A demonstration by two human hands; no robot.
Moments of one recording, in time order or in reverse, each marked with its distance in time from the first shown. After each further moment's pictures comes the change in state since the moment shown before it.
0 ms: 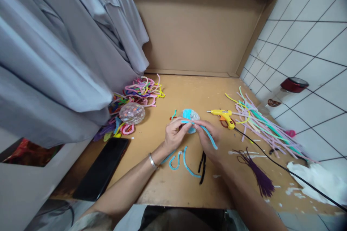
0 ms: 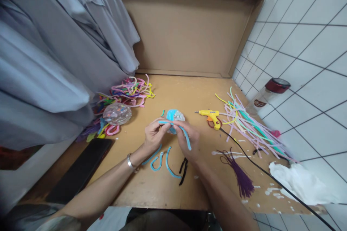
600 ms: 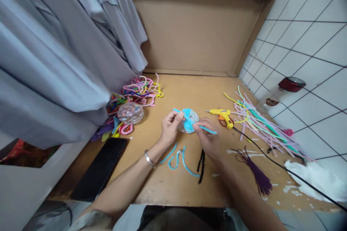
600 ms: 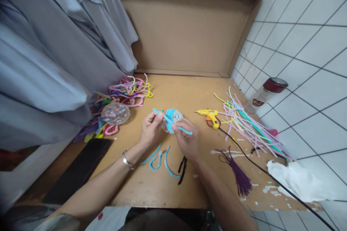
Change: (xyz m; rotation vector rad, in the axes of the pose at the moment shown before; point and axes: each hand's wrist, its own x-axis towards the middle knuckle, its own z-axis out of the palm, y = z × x) left_hand 0.016 0.000 0.003 -0.361 0.172 -0.368; right_hand 0.006 -0.012 -0.005 0.085 -0.011 -0.188
